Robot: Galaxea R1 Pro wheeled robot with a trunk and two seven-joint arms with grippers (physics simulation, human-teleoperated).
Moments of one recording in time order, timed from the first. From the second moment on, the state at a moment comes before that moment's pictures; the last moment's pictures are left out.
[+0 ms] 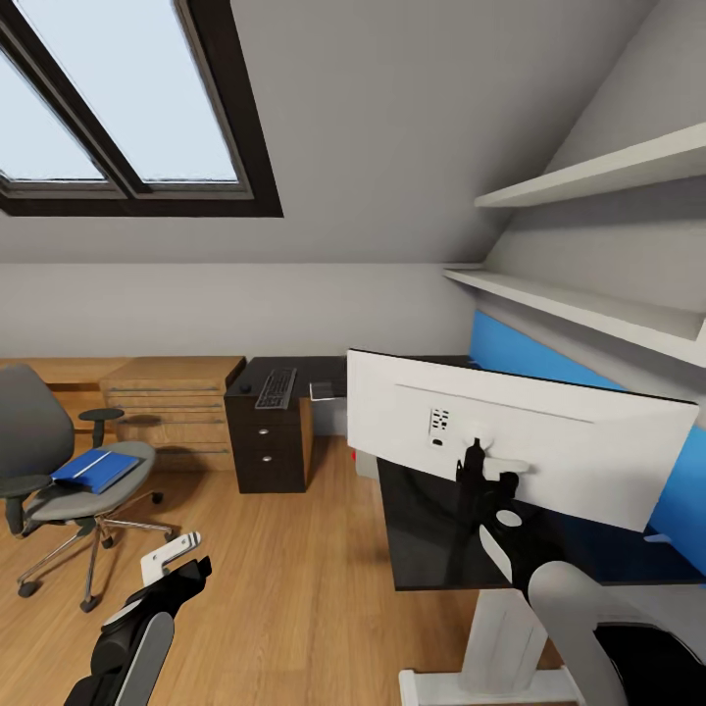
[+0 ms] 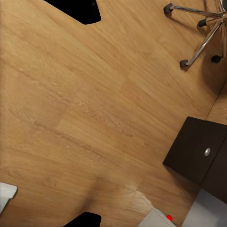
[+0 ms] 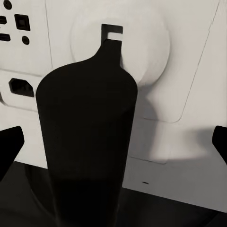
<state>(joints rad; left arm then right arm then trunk) -0.14 -0.01 0.09 -1.47 0.45 0.55 0.50 -0.84 -0.04 0.00 -0.28 0.02 -0.31 -0.19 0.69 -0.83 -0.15</state>
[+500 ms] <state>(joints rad) -0.14 -0.01 0.09 -1.47 0.45 0.55 0.50 -0.84 -0.04 0.00 -0.28 0.02 -0.31 -0.19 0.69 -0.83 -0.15</state>
